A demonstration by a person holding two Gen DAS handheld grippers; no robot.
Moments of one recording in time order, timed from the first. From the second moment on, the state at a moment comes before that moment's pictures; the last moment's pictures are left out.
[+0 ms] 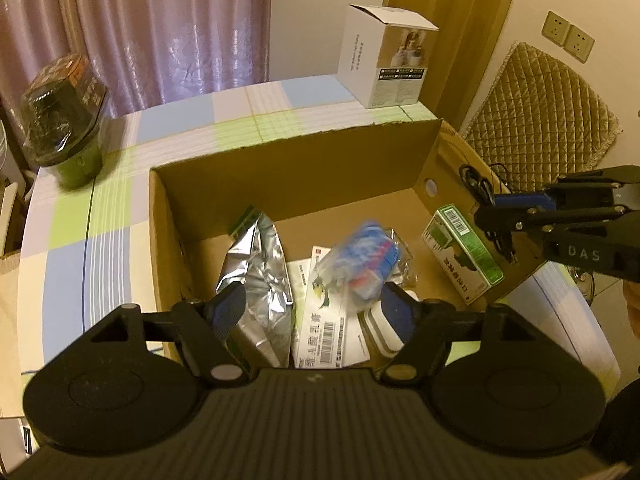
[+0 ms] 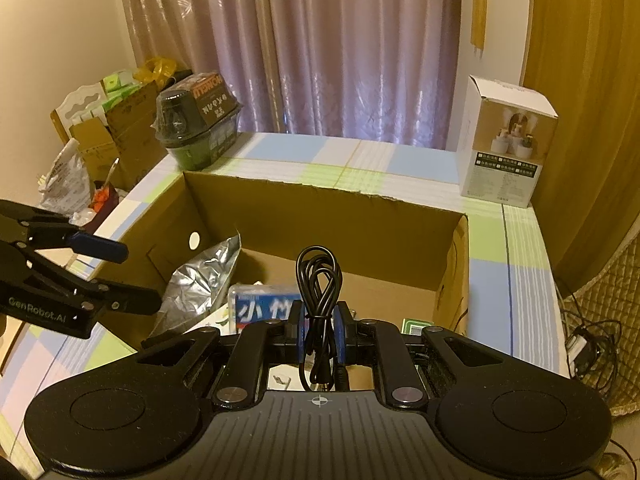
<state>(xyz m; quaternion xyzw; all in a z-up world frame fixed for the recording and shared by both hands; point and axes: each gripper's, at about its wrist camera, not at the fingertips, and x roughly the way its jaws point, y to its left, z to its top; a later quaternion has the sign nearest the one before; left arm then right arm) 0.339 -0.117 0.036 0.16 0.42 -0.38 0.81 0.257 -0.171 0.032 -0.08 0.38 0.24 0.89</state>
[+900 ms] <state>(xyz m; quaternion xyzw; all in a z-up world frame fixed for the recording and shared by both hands) 0.325 -0.110 0.035 0.16 0.42 -0.39 0.80 0.260 -0.161 0.043 -0.09 0.36 0.24 0.90</state>
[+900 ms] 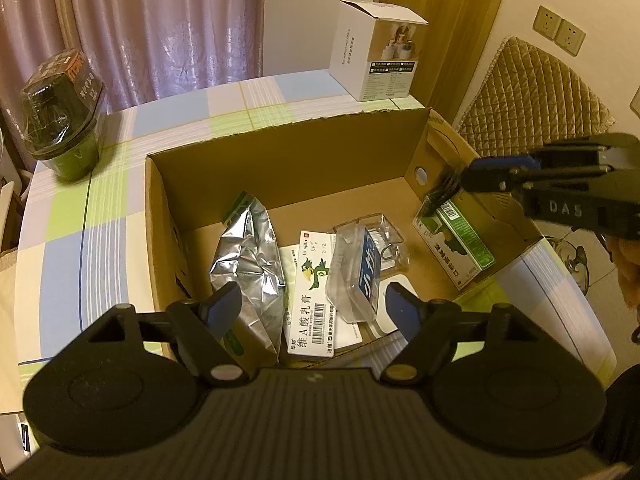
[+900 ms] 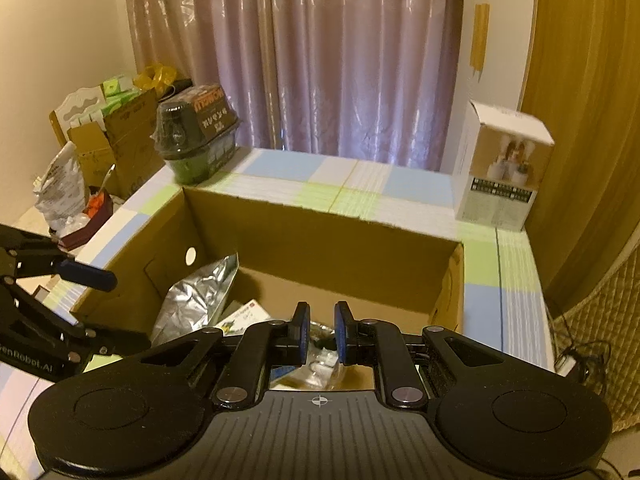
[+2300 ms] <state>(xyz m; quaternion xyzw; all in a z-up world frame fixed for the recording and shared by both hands) 0.222 -0.013 0.041 0.14 0.44 -0.35 0.82 0.117 -0.212 0.048 -0.03 0.37 0.21 0.91</state>
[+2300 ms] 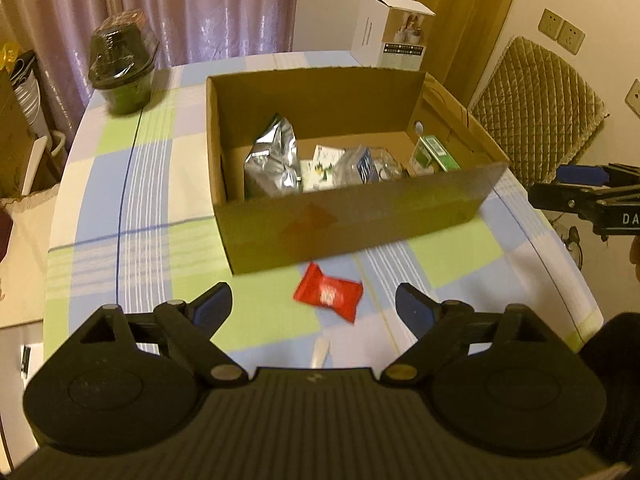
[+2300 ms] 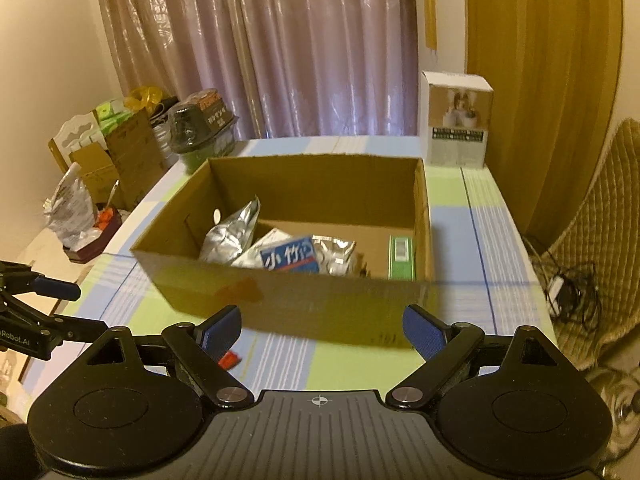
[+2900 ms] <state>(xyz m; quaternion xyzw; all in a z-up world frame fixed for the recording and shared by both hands) 0.165 0.019 0.038 0.14 0.45 -0.34 0.81 0.061 -0.223 0.041 -0.02 0.41 0.20 0.89</state>
